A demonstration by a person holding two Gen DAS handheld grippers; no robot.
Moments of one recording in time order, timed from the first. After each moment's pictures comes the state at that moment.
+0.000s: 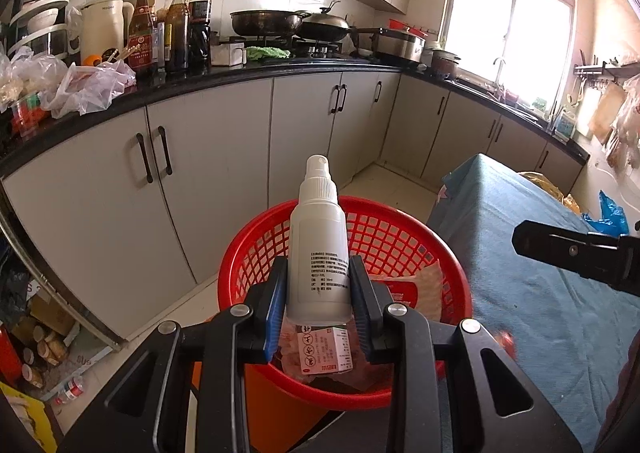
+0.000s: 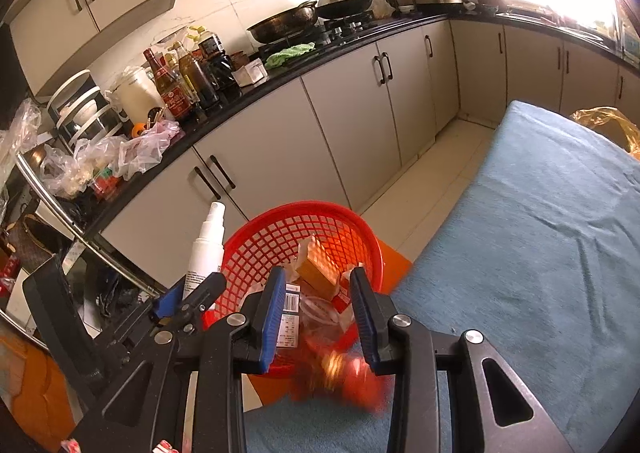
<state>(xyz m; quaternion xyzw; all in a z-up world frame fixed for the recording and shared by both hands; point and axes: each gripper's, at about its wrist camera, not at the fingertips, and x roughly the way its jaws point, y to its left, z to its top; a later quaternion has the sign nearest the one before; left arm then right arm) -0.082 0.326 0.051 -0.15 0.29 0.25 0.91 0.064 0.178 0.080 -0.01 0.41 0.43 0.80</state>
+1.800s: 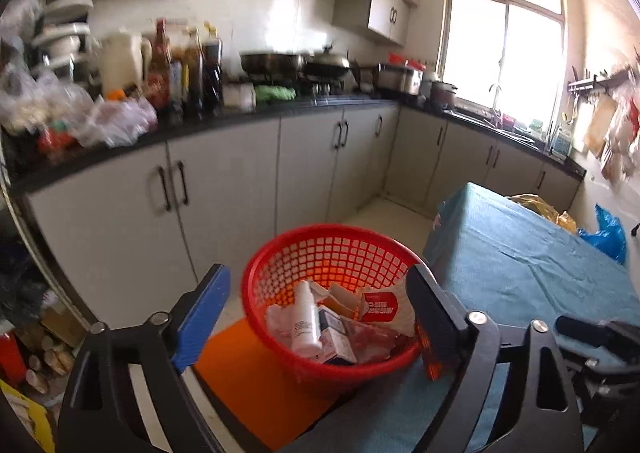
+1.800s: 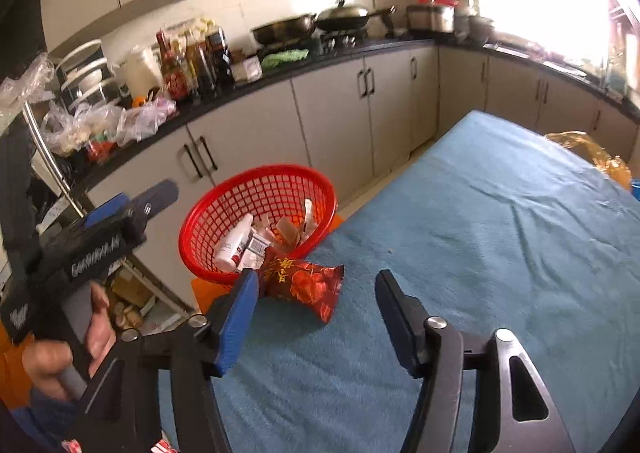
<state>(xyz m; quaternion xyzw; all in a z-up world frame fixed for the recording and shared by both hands) -0.137 0.279 0.092 -0.11 0.23 0.28 0.93 -0.013 0.084 0.074 -0.06 0.35 0.41 0.84</state>
